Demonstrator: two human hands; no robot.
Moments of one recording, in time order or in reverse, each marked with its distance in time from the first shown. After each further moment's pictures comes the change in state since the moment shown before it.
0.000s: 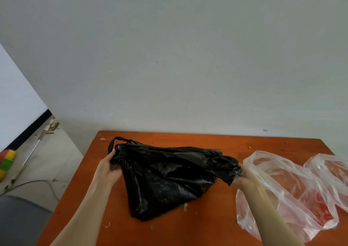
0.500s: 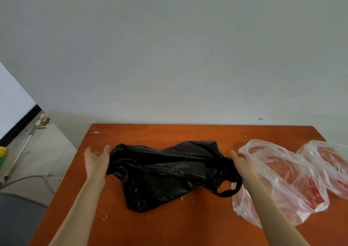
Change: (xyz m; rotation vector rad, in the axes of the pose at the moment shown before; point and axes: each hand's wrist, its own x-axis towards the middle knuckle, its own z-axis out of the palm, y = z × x) left_hand -0.012 -0.006 -0.006 0.978 0.473 0.441; right_hand 0.020 0.009 -0.031 -0.859 0.462 -0.392
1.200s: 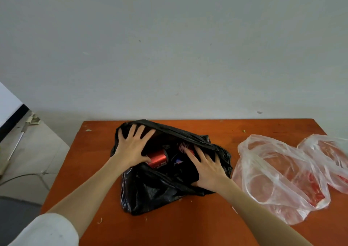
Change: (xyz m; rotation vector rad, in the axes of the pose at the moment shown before) left_hand 0.011 0.019 0.086 1.481 -0.425 1.057; right_hand -0.005 0.001 0.068 -1.247 -0.318 -0.790
